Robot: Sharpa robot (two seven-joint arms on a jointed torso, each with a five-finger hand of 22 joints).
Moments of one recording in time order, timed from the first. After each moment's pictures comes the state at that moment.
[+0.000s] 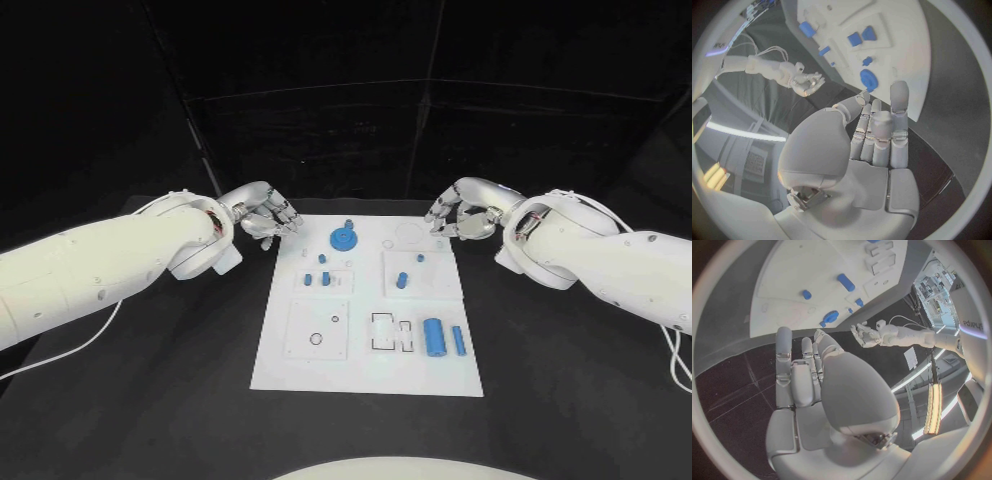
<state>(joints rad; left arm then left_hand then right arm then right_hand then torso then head) 1.26 -0.80 -0.08 1.25 -0.82 -0.16 0.10 1.32 -0.08 0.48 -0.13 0.05 1.00 0.17 0.12 0.08 1.06 0.10 0.25 0.08 1.35 0.01 1.14 0.78 0.17 1.25 0.11 0.73 0.70 1.21 -0.80 0.01 1.39 -1.37 -0.25 -0.02 1.56 -0.03 0.06 0.10 0.27 0.98 0.15 0.19 0.07 1.04 0.08 0.34 0.25 1.47 -0.01 1.32 1.14 0.17 1.05 0.10 1.01 0.41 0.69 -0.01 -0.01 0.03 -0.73</state>
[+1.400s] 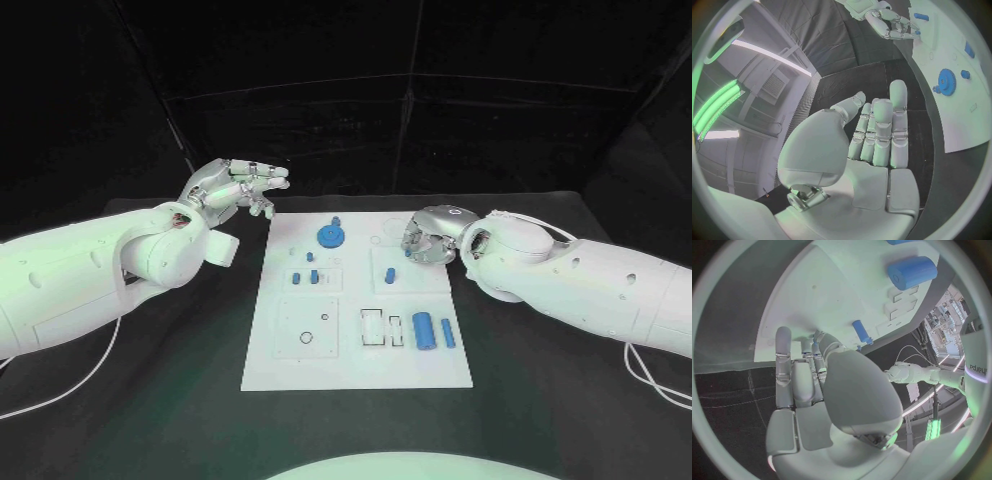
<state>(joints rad) 1.26 -0.87 -0.08 1.36 -0.10 -0.14 0.40 1.28 -0.07 0.44 -0.09 0.05 1.01 0.18 0.13 0.07 1.06 0.10 0.28 0.08 1.27 0.02 1.04 0.61 0.17 1.21 0.11 0.67 0.66 1.14 -0.71 0.01 1.35 -1.64 -0.18 -0.14 1.54 -0.07 0.18 0.08 0.26 1.00 0.17 0.15 0.07 1.06 0.09 0.28 0.14 1.47 0.01 1.31 1.15 0.17 1.05 0.11 1.00 0.40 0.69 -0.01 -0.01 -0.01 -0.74</state>
